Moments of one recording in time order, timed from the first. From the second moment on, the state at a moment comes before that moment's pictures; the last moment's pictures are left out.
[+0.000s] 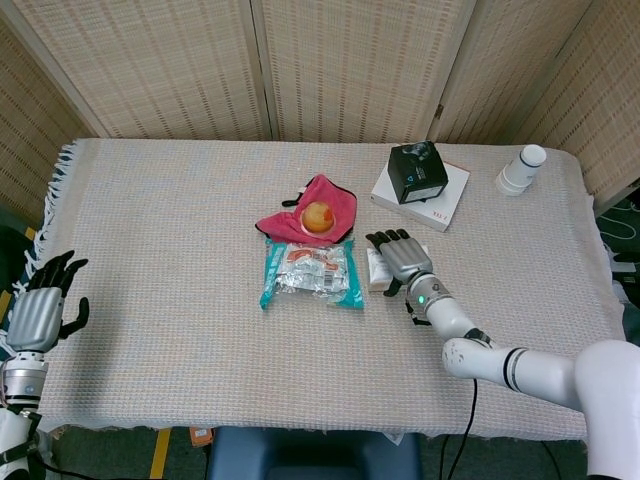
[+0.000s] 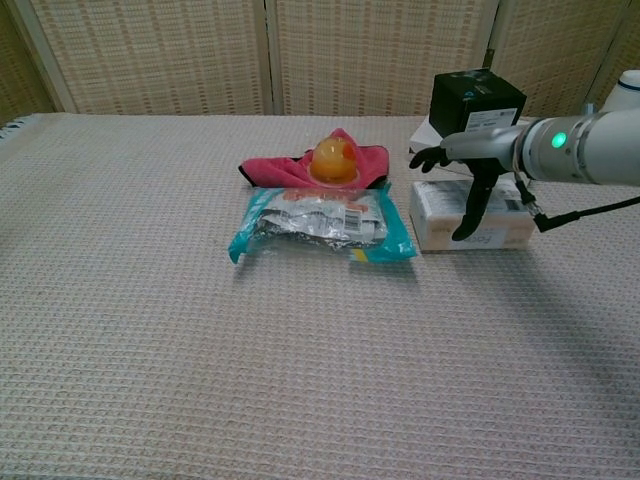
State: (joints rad) left arm -0.29 -1.22 -0.17 -1.45 1.27 1.27 -0.04; right arm 1.04 -1.47 0.10 -1.34 -0.56 0.67 -0.44
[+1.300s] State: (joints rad) left arm -0.29 -1.22 -0.17 -1.44 1.27 1.25 -0.08; right arm 1.06 -1.51 0.09 -1.32 -0.52 0.79 -0.49
